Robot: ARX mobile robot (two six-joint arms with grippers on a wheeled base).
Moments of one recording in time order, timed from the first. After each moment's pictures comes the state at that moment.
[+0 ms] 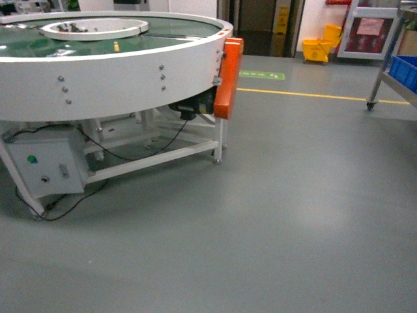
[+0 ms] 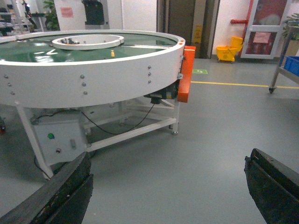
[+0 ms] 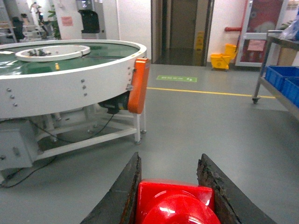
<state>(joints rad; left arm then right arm) 0.00 0.01 0.01 0.00 0.00 0.00 0.14 0.49 0.18 0.36 0.06 0.03</state>
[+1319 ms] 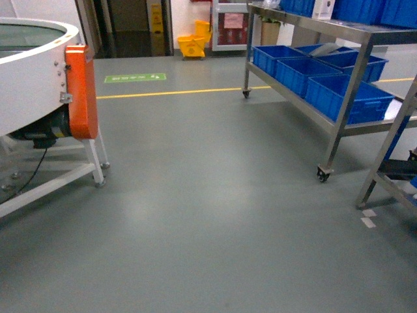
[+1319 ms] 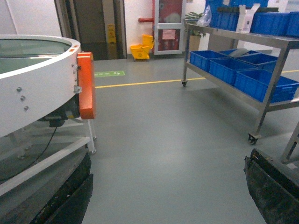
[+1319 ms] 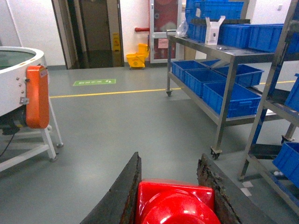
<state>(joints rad) 0.00 0.01 0.01 0.00 0.00 0.00 0.14 0.49 0.18 0.36 0.06 0.03</state>
